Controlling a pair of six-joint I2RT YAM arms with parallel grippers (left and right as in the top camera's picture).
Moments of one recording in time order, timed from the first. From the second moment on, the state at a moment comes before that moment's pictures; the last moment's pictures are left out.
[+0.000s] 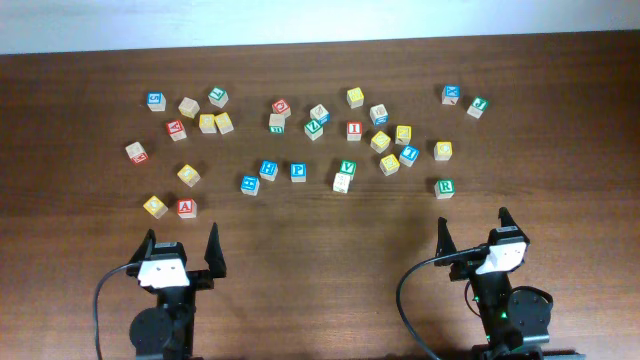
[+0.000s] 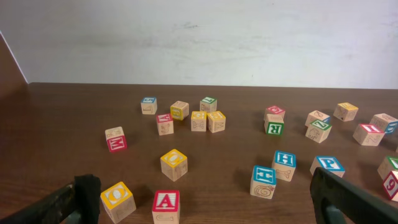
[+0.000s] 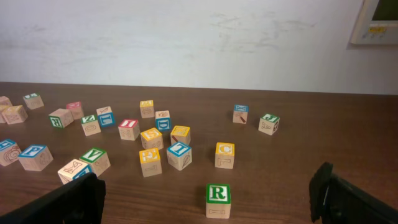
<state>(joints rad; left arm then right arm) 0.04 0.01 0.01 -0.08 -0.01 -0.02 0.03 0.01 0.01 -0.07 -0.07 0.02</state>
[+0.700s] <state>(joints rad) 0.04 0.01 0.01 -0.08 -0.01 -0.02 0.03 0.01 0.01 -0.07 -0.07 0.02</state>
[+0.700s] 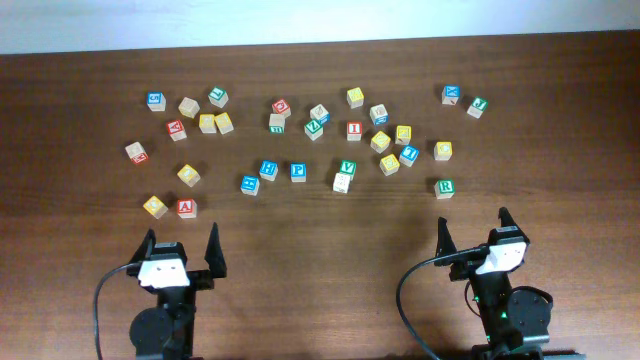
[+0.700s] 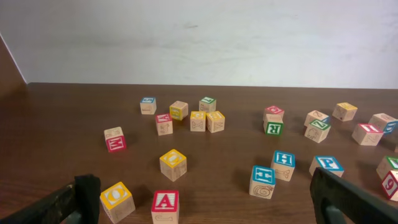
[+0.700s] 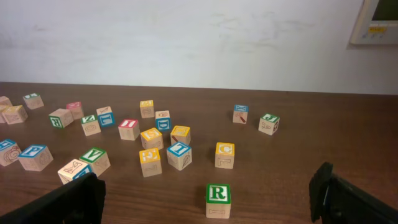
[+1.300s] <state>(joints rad) 0.04 0.01 0.01 -0.04 0.23 -0.02 0.03 0.01 0.01 -0.07 -0.07 0.02</state>
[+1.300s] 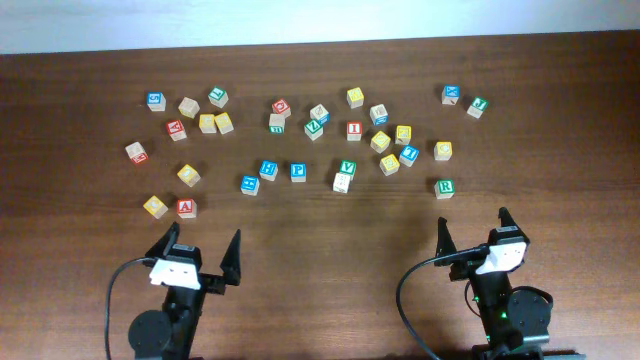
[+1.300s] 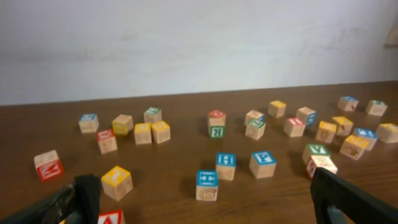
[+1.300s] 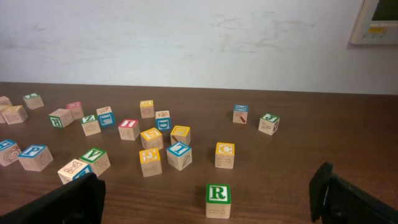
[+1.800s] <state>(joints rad) 0.04 0.09 0.12 0.10 0.39 -0.10 0.03 0.01 0.01 -0.07 -0.07 0.02</state>
